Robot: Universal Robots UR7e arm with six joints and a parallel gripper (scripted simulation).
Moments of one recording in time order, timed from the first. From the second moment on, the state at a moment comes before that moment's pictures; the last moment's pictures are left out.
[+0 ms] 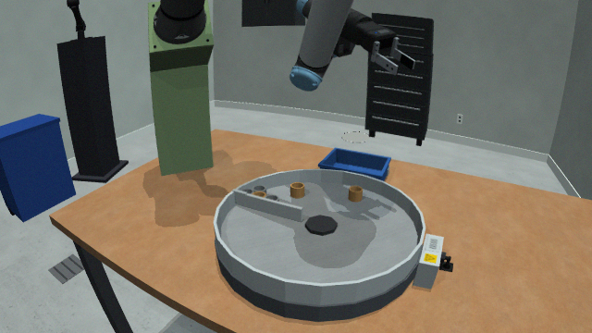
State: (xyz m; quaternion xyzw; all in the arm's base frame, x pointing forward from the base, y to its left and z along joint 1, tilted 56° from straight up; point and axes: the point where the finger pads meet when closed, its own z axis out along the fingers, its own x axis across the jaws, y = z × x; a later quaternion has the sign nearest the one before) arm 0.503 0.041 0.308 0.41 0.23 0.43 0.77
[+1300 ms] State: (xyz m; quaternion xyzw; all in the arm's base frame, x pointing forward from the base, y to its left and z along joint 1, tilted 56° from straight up) arm 0.503 0.041 0.308 0.41 0.23 0.43 0.77
